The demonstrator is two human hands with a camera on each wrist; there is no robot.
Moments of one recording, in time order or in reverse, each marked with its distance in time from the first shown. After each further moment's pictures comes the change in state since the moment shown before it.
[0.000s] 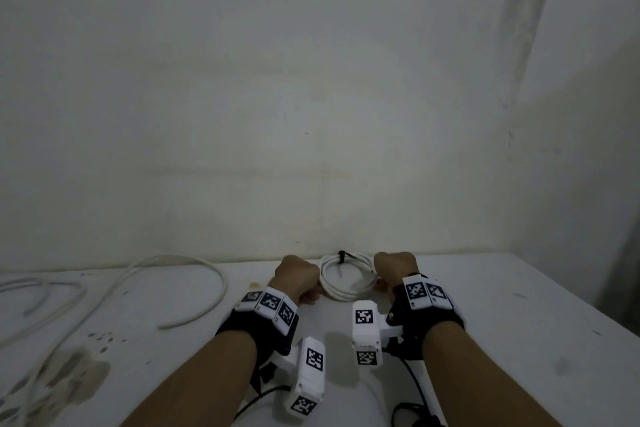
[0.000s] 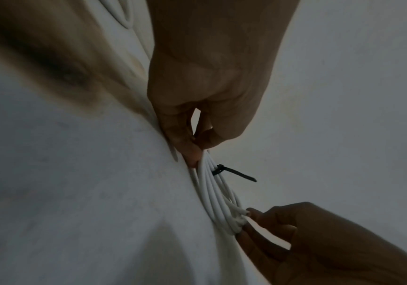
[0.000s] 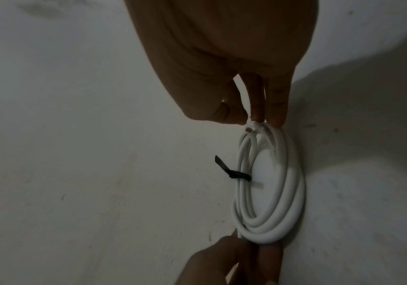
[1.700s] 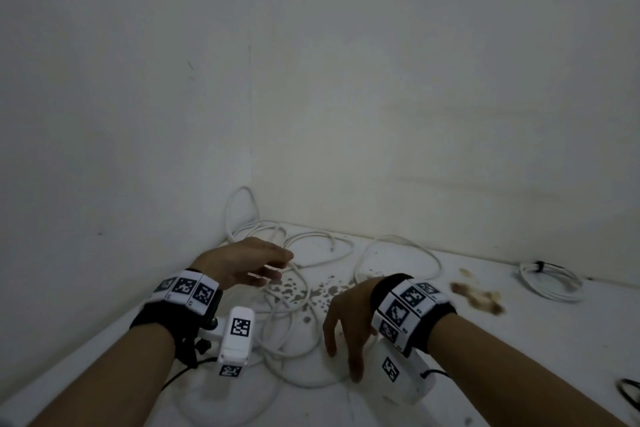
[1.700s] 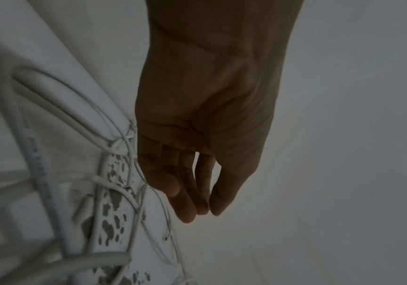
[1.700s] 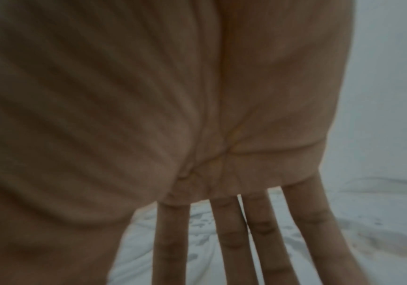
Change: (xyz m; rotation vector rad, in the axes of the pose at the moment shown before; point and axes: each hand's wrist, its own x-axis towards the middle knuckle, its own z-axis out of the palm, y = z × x) left_hand -0.321 -0.103 -0.428 0.058 0.201 0.004; right_hand -0.412 -0.065 0.216 -1.632 -1.325 -0.881
